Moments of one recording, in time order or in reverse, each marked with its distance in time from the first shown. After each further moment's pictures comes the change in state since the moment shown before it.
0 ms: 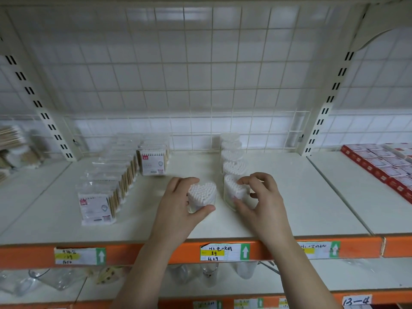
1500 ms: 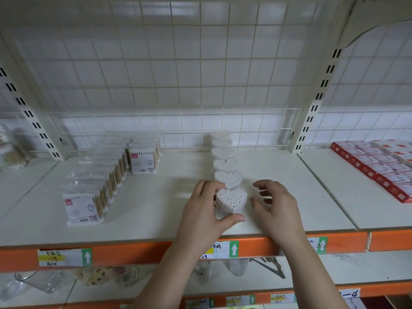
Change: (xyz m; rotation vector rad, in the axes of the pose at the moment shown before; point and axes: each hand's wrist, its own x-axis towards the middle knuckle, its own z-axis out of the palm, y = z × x) left_hand -0.007 0.040 0.051 -0.051 -0.058 0.098; right_hand -0.009 0.029 -0.034 -0.031 -0.051 0.189
